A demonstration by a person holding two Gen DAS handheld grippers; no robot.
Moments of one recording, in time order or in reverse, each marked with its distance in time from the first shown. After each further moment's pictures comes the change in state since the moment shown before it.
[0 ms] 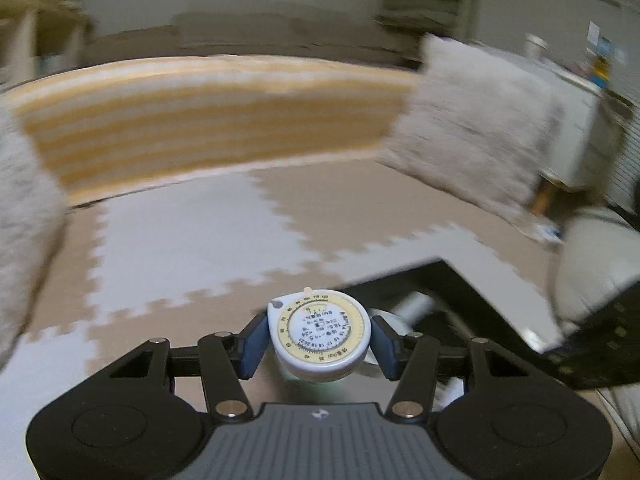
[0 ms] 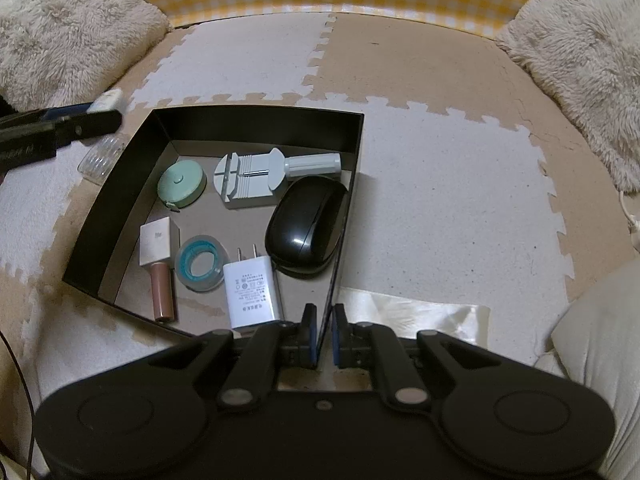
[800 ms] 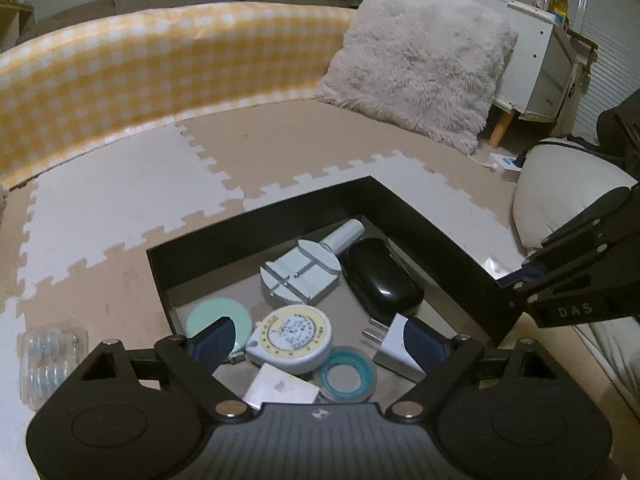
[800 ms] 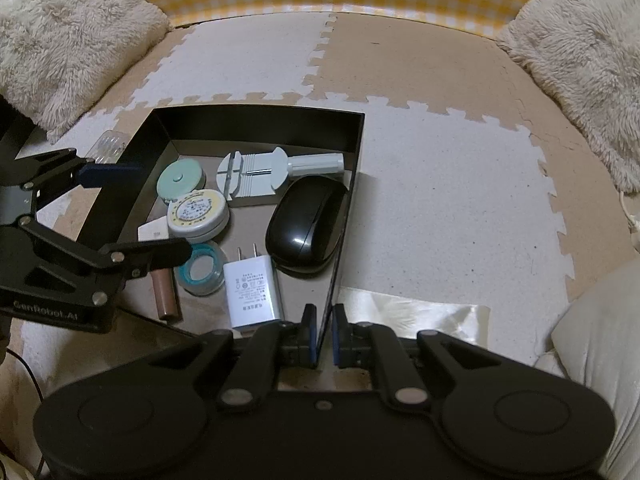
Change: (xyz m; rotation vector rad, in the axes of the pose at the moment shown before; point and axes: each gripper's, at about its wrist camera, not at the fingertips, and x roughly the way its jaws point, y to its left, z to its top) left arm 0.032 -0.039 -0.030 0.069 0.139 -0.092; right arm 0.000 0.000 0.000 0.000 0.001 0.000
